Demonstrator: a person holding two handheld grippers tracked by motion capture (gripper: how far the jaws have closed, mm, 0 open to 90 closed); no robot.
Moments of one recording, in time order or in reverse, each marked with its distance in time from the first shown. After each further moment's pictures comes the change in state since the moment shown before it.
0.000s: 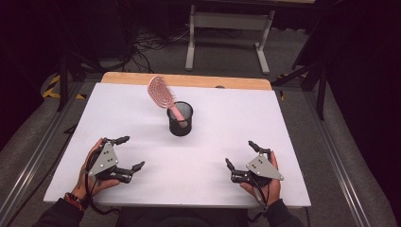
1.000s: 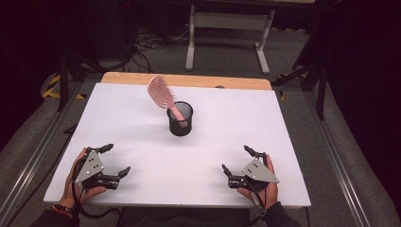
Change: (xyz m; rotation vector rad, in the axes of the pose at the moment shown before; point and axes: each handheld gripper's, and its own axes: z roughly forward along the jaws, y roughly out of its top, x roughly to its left) left arm 0.004 -0.036 -0.025 0.060 0.078 -0.064; right arm 0.012 -0.007 0.000 0.030 0.051 -0.015
